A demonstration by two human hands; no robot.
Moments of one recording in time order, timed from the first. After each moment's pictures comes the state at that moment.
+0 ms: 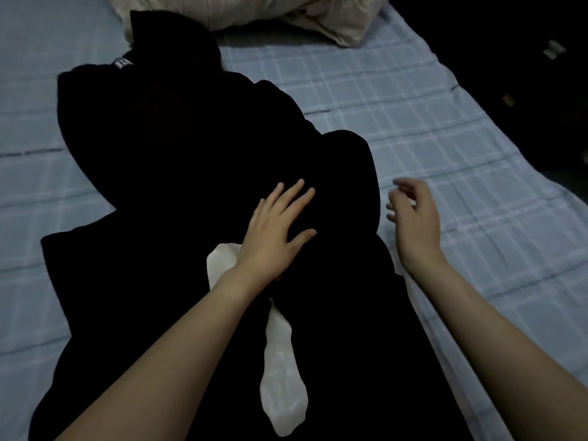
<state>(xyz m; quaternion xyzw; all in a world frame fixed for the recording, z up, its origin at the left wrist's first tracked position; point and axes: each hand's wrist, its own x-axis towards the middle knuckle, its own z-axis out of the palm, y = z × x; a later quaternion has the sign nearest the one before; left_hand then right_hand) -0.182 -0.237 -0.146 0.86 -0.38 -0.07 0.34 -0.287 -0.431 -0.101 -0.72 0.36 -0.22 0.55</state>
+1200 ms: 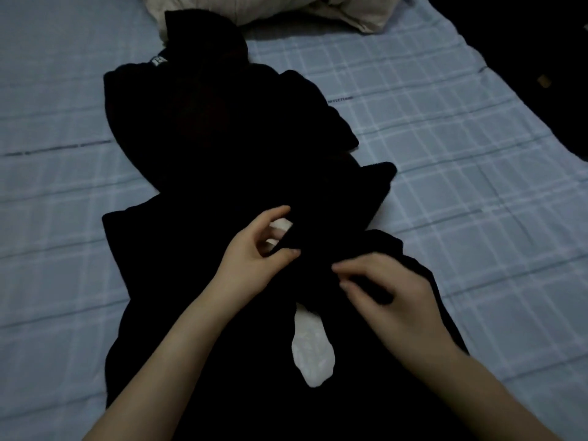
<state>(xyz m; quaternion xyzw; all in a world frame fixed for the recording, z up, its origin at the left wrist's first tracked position) -0.240 -0.145 -0.083 0.79 -0.17 -0.24 0.54 -0.384 -0.313 -0.079 -0.88 0.06 -0.18 0.44</state>
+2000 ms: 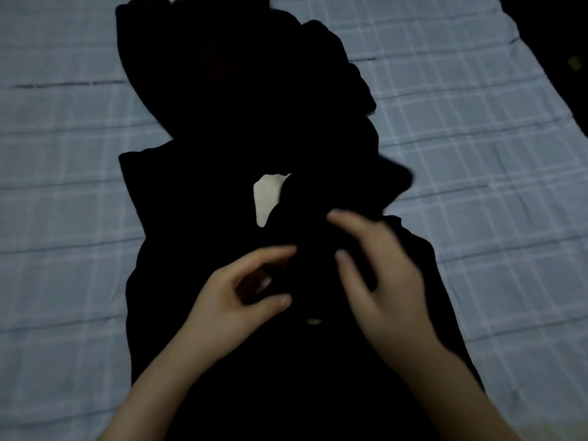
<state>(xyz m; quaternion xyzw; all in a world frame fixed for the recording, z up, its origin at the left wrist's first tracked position) -0.338 -0.067 -0.064 0.77 -0.20 -0.23 0.56 -0.413 -0.262 -0.045 -0.88 0.05 -0.15 0.45</state>
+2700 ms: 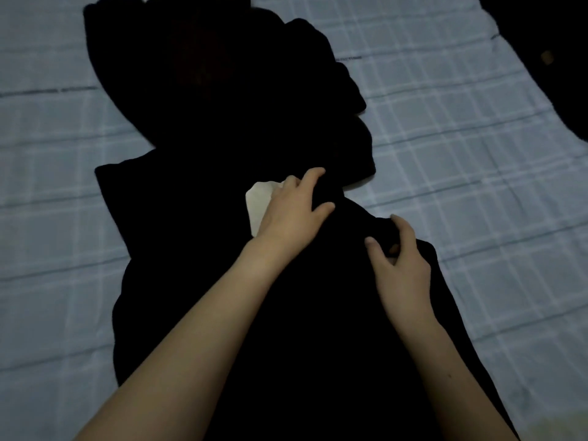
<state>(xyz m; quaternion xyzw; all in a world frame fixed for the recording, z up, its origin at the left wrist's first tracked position) -0.239 -0.188 -0.114 0.89 -0.25 -0.18 0.33 -0.390 -0.292 -0.107 -0.77 0.42 -0.07 0.46</state>
